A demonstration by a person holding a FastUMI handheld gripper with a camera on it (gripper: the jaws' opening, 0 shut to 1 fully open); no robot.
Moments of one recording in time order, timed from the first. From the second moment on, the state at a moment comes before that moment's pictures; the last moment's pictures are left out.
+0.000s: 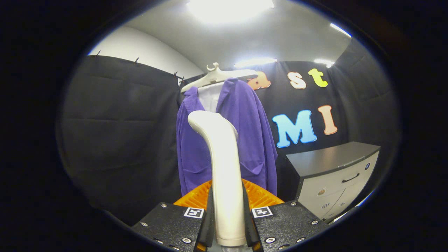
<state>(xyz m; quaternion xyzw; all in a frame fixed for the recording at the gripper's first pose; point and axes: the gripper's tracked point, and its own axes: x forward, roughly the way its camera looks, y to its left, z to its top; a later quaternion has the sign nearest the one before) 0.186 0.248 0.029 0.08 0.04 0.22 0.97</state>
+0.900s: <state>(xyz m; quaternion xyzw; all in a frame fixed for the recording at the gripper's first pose) 0.259 0.360 0.146 0.07 -0.02 0.25 0.97</state>
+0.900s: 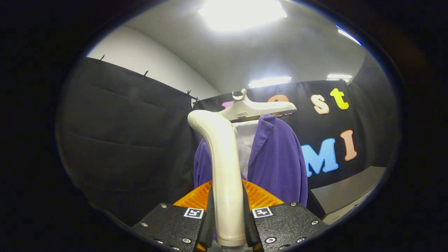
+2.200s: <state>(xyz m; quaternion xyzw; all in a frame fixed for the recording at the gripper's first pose) 0.246 0.395 -0.091 -0.02 0.18 0.26 0.95</state>
